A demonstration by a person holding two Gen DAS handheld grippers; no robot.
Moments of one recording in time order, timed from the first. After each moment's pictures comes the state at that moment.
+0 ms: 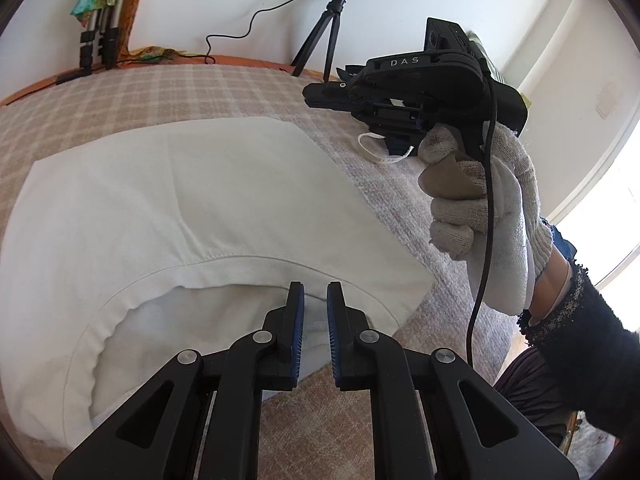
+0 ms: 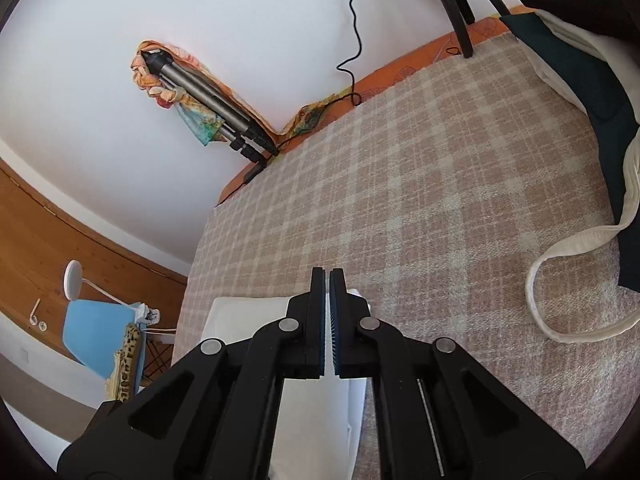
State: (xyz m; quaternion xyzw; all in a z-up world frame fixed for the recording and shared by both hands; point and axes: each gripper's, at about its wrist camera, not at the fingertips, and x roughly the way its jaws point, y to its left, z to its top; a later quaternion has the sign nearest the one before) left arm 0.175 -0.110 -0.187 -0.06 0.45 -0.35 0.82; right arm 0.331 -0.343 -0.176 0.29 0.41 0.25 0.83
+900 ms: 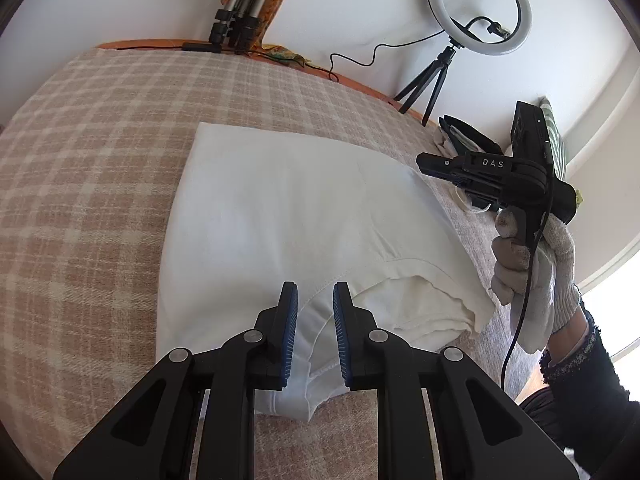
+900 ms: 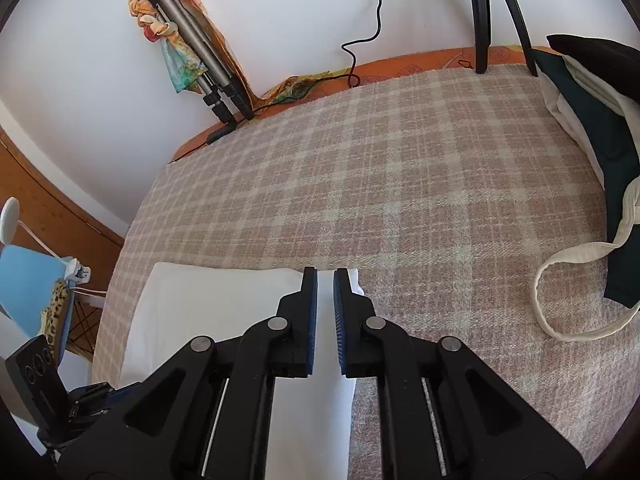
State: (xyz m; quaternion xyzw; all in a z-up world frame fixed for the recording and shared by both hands) left arm 0.187 -0.004 -0.184 -0.14 0.46 -0.22 0.85; right arm 0.334 -0.305 -0.183 0.16 0.44 0.18 0.86
